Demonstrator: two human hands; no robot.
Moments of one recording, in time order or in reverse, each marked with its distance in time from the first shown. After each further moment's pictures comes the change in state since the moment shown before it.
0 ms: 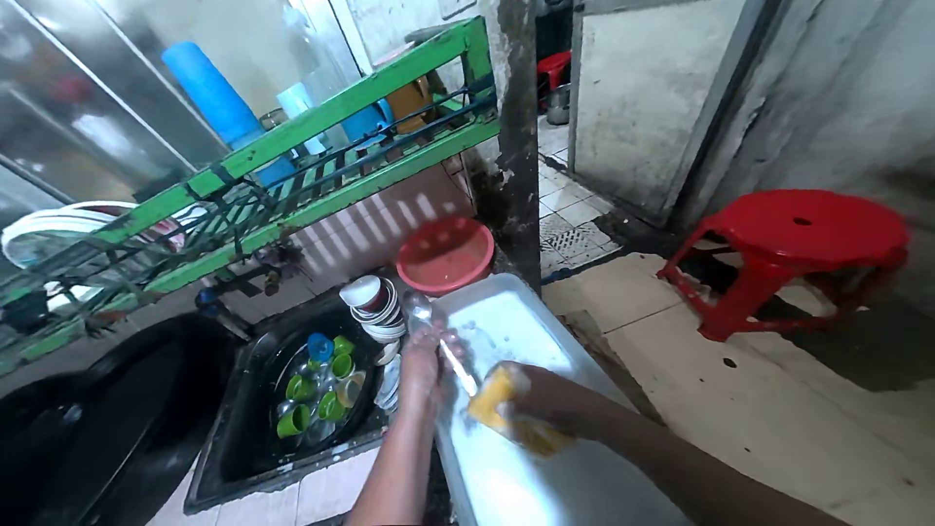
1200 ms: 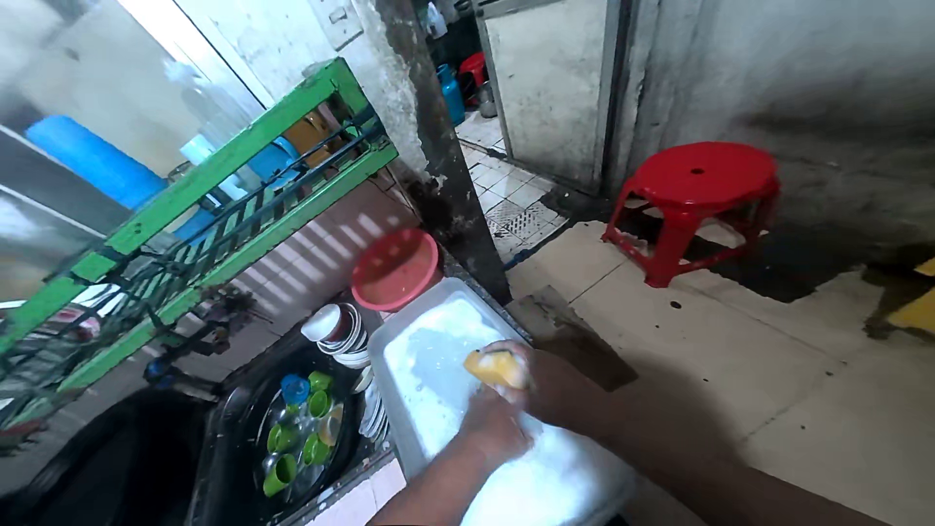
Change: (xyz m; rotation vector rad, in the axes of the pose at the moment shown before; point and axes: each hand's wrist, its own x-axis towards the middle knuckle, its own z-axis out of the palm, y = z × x) left_hand -0.025 -0.097 0.072 1.669 -0.869 0.174; right_hand -0.029 0.060 -0.019 -0.302 0.473 -0.175
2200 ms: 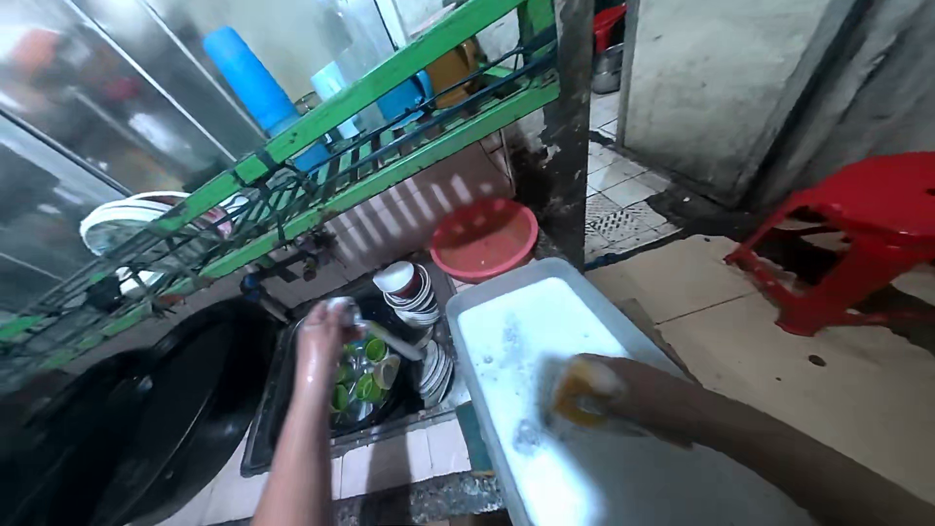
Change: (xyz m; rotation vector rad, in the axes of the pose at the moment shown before) left_hand -0.192 -0.191 -0.133 -0.894 1.220 -0.421; right_hand 0.033 -0.024 0.008 -0.057 -0.482 0.095
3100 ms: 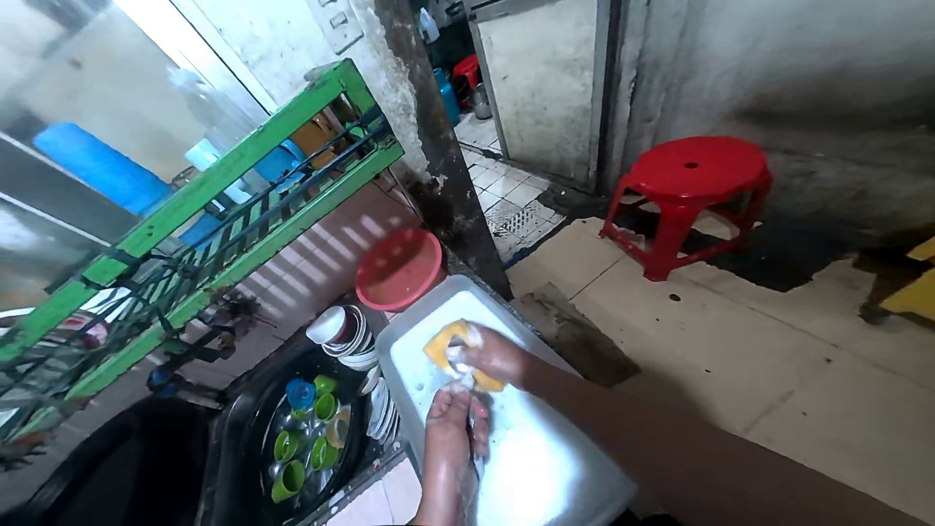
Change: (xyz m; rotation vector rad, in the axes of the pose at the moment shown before) left_hand -0.160 -0.009 0.179 -0.557 -0.591 -0.445; right_hand 0.037 -0.017 0.003 0.651 0.375 -0.102
